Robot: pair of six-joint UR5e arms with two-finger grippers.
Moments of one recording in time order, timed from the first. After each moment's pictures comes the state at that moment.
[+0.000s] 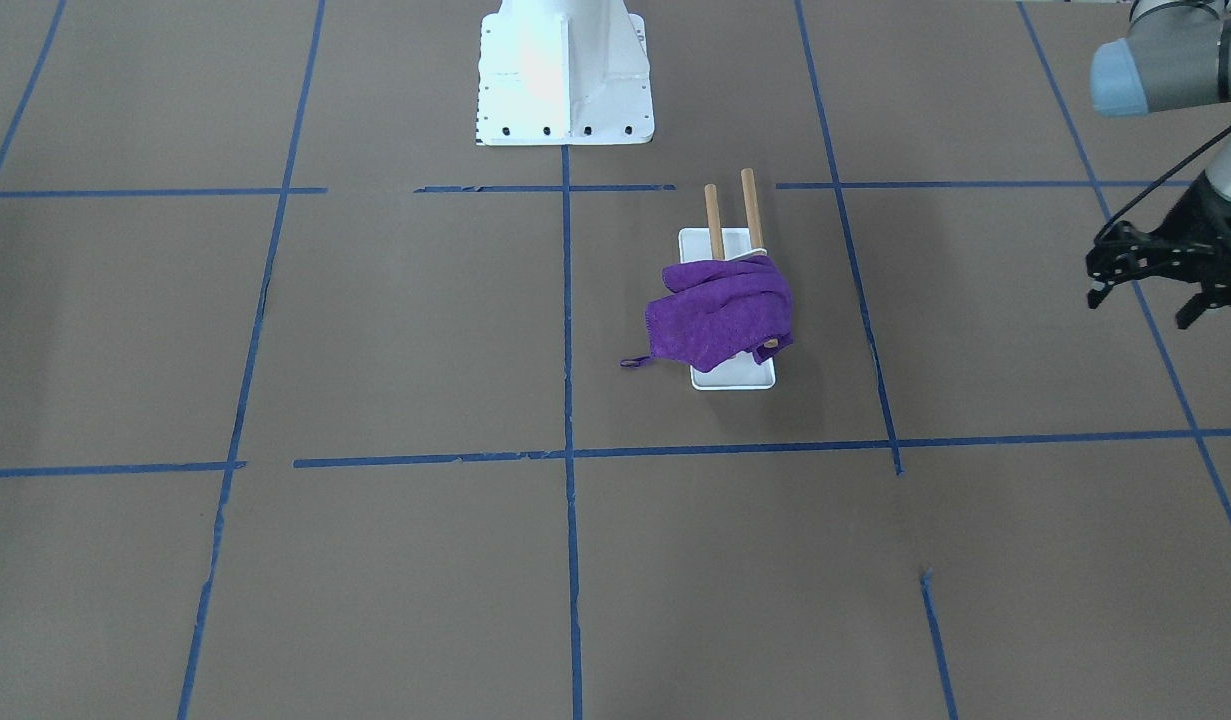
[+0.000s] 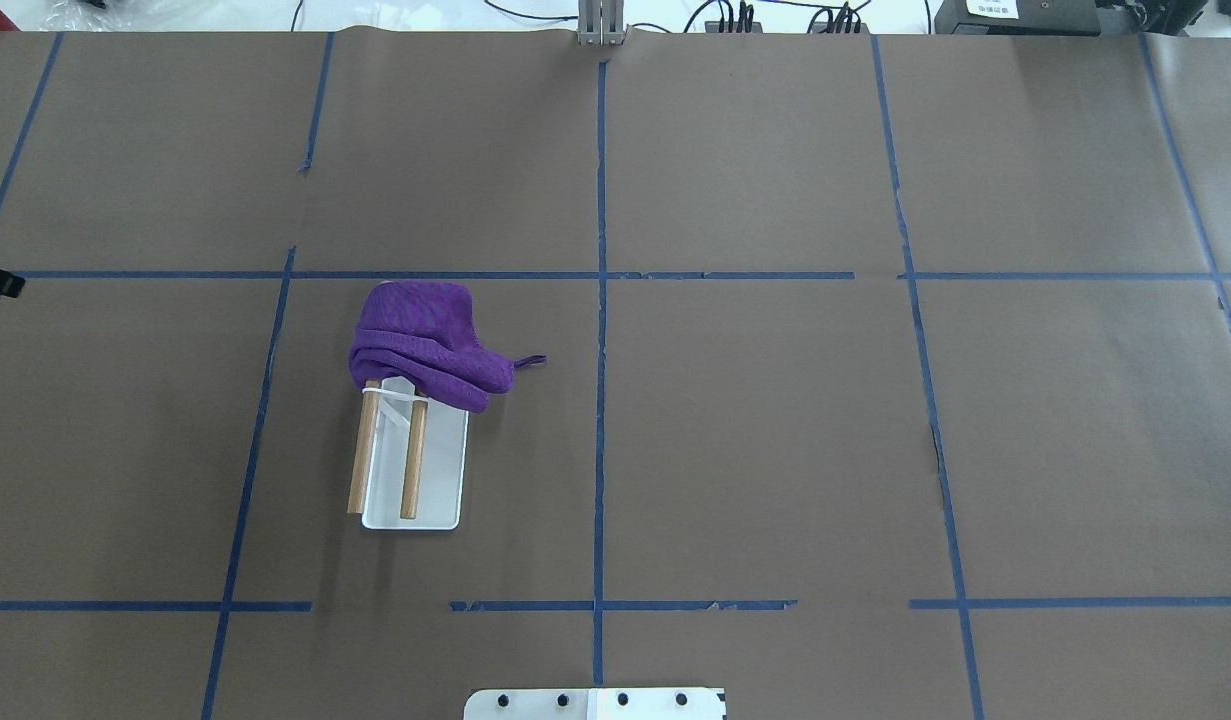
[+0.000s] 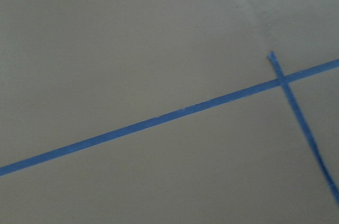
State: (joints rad) left arm -1.25 -1.52 -1.81 -1.90 -2.16 -0.17; right arm 1.56 -1.45 1.53 -1.74 2.30 -0.41
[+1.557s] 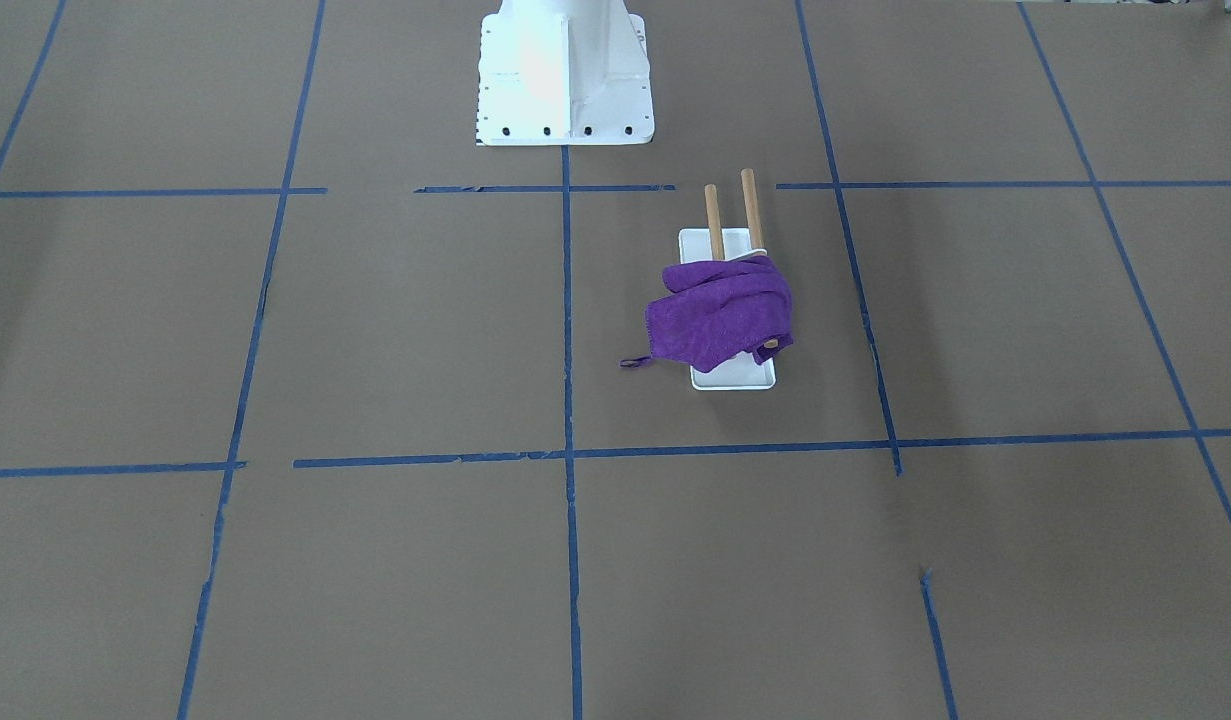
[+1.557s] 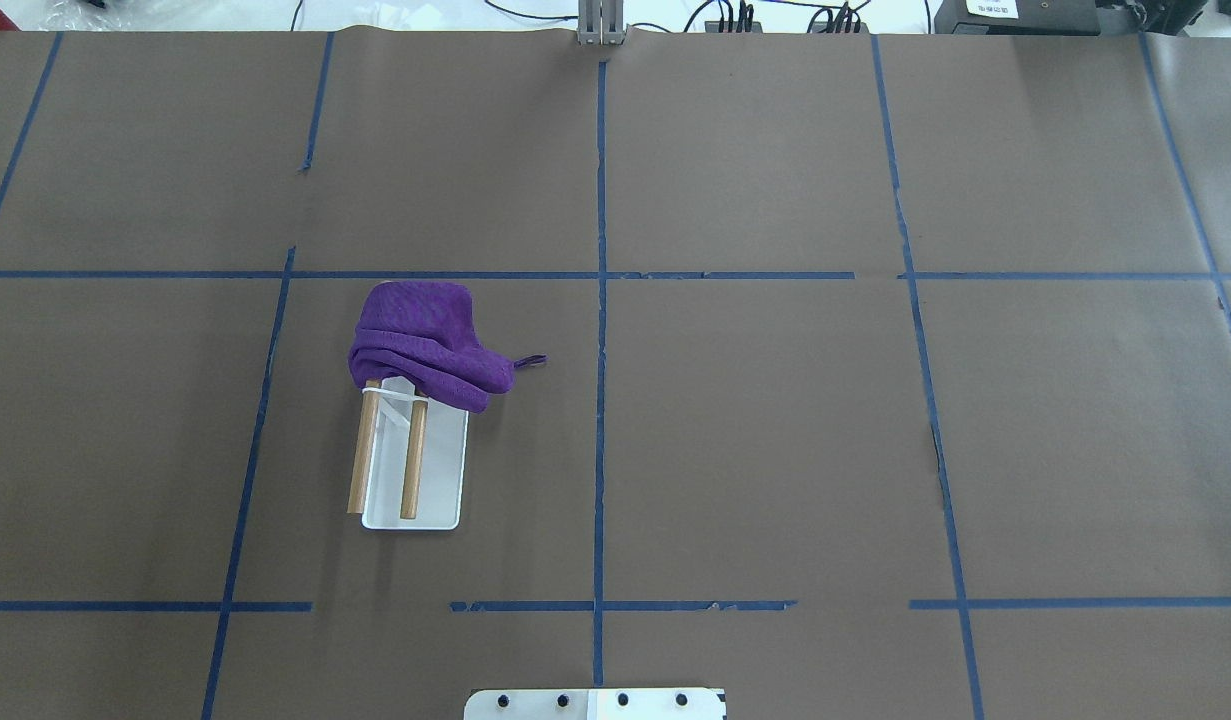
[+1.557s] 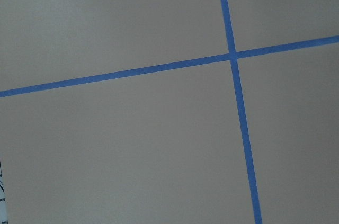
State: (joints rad) left arm -1.61 -1.49 -1.68 -1.58 -2.25 0.13; right arm 1.61 -1.54 1.55 -1.55 2.32 -0.14
